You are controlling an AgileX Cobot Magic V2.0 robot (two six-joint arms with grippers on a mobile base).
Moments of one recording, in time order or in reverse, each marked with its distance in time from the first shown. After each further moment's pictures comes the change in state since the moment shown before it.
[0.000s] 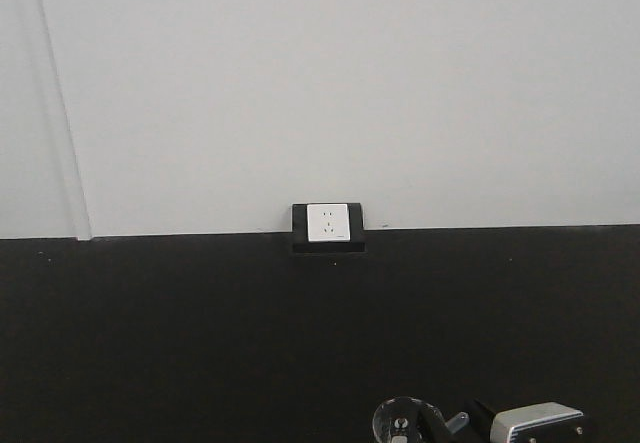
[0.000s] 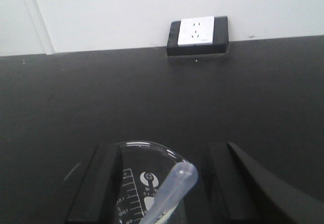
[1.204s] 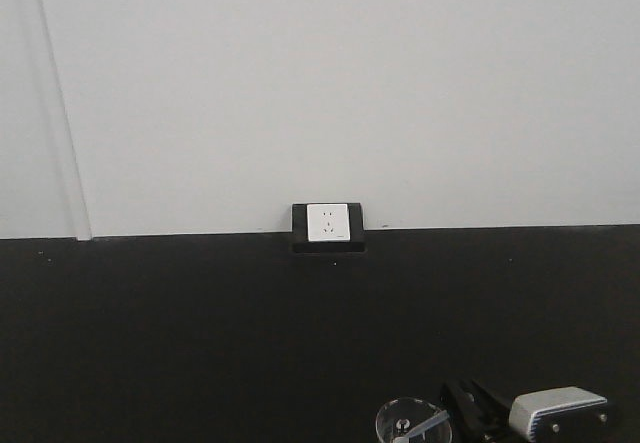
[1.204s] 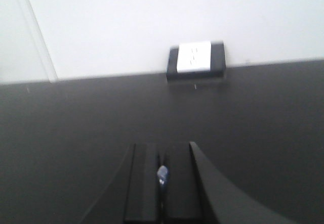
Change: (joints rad) left arm 0.000 0.000 0.000 0.000 0.000 0.000; right arm 0.000 -0.117 0.000 0.019 0.002 0.001
